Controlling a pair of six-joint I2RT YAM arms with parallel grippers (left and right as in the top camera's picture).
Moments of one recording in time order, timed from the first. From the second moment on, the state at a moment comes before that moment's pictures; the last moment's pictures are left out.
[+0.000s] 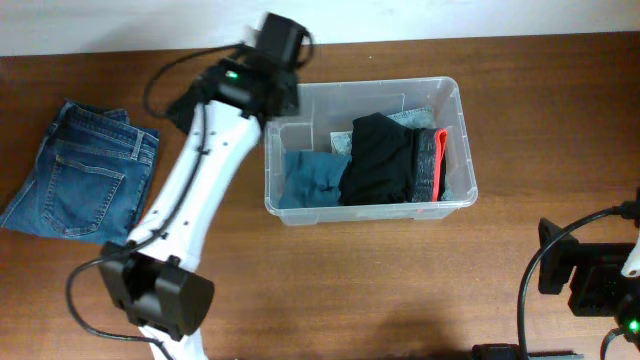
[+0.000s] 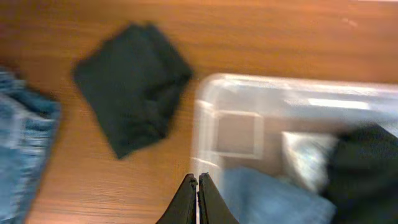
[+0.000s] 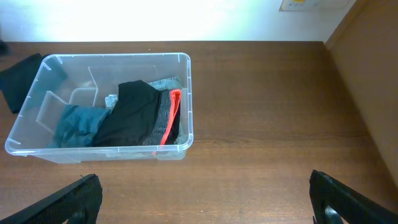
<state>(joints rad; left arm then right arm) -0.40 1.96 2.05 -1.11 -0.31 -0.40 -0.04 0.95 1.93 -1.59 0.03 -0.03</state>
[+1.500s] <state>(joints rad) -0.08 2.41 2.05 -0.66 -0.21 -0.33 -0.04 0.95 1.93 -1.59 0.03 -0.03</state>
